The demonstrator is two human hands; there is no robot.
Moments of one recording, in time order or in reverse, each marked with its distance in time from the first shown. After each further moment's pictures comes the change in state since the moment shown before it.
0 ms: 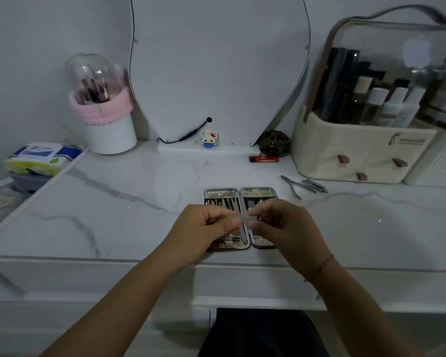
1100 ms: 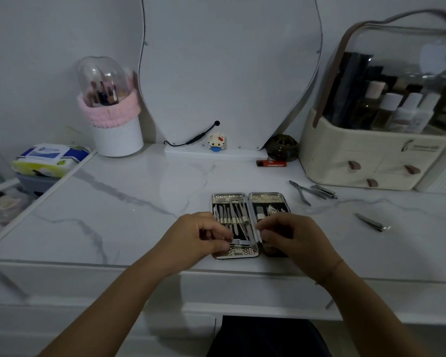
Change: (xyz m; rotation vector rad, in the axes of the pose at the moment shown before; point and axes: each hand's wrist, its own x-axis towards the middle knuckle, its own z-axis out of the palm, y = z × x) left_hand 0.005 -0.031 -0.034 0.350 -0.017 0.011; right_hand 0.009 0.021 -0.003 -0.219 -0.077 0.049
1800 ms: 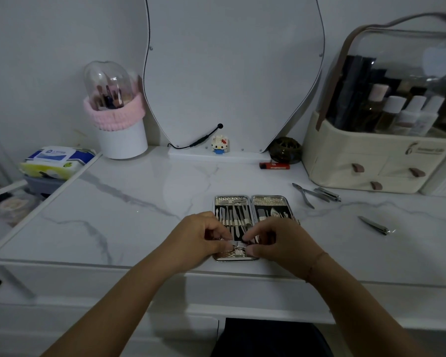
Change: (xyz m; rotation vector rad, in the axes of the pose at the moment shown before) left_hand 0.004 0.008 -0.002 0.107 -0.011 -0.048; right_hand 0.014 -0.012 0.014 -0.158 -0.205 0.025
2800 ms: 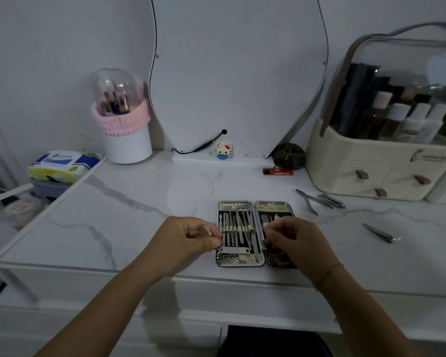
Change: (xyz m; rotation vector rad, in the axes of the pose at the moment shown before) left_hand -0.016 -0.006 -0.019 -0.474 0.054 -0.085; right_hand -0.003 0.014 -0.001 0.371 0.266 0.138
